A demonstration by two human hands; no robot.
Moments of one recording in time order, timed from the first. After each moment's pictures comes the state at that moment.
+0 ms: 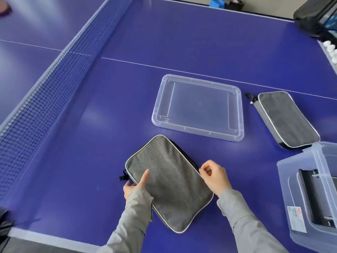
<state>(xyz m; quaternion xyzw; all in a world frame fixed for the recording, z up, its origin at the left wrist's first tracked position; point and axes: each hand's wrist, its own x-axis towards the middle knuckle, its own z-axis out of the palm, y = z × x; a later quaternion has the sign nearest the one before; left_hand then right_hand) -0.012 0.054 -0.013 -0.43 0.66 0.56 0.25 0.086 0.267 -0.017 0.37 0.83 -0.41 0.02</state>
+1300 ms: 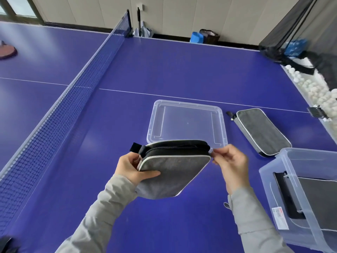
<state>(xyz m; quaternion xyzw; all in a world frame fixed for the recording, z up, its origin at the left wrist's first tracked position) -0.065 0.053 0.127 0.12 0.75 0.60 0.25 0.082 0.266 0.137 0.37 0.67 -0.57 -0.31</state>
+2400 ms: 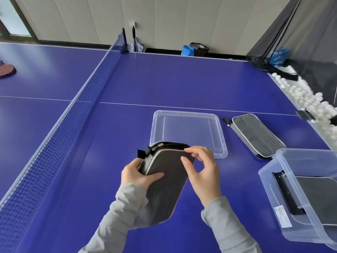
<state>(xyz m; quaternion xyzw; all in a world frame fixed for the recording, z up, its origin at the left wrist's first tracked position) -0.070 0.043 0.131 0.12 0.81 0.54 0.19 0.049 0.177 0.163 0.25 0.79 -0.42 -0.37</state>
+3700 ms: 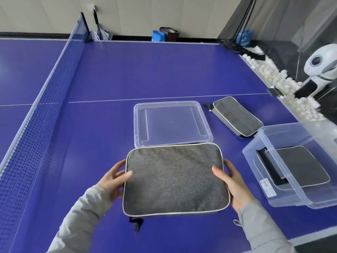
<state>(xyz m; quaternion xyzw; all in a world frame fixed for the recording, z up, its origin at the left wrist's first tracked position) -0.149 0.005 0.066 0.05 0.59 0.60 0.54 0.130 0.219 0.123 0.46 0.48 -0.73 -0.18</state>
